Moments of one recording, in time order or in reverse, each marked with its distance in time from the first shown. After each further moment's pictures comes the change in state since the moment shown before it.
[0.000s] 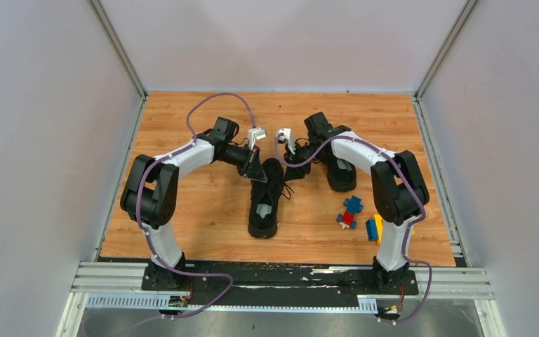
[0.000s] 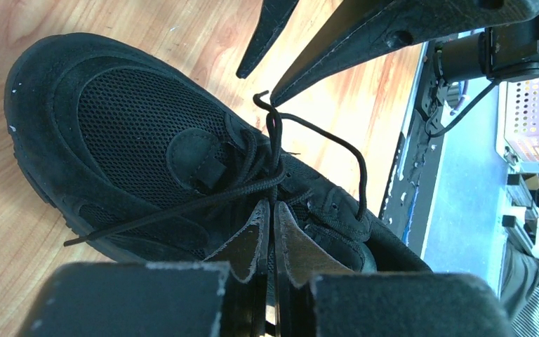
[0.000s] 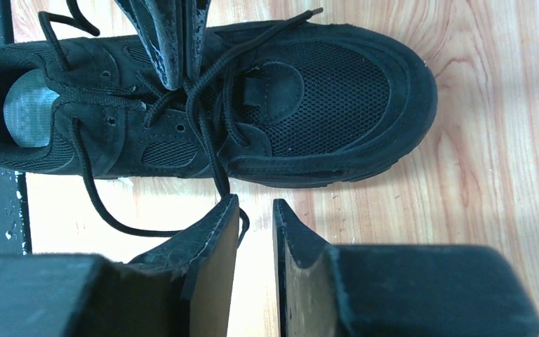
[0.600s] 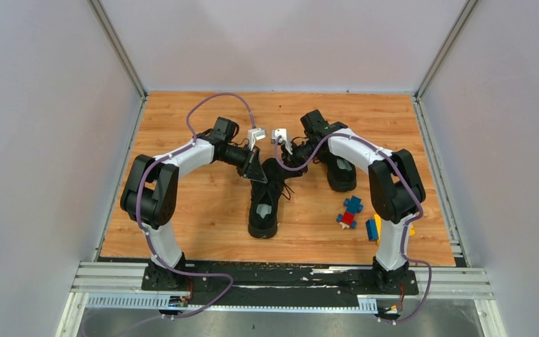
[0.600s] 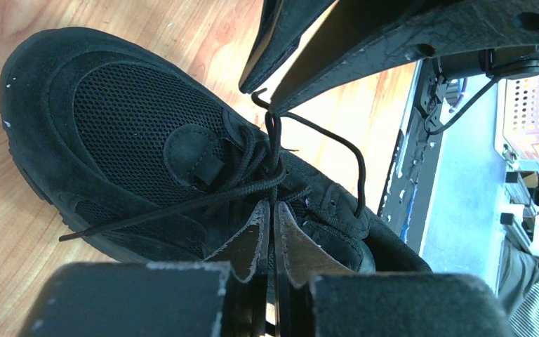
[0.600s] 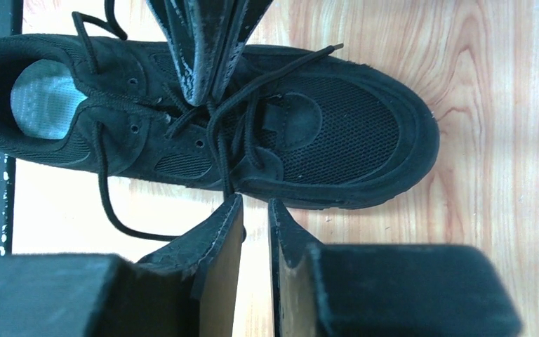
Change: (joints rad) left arm 0.000 0.000 0.003 -0.018 0.001 0.009; right arm 0.018 0.018 0.058 -0.069 -0.045 -0.145
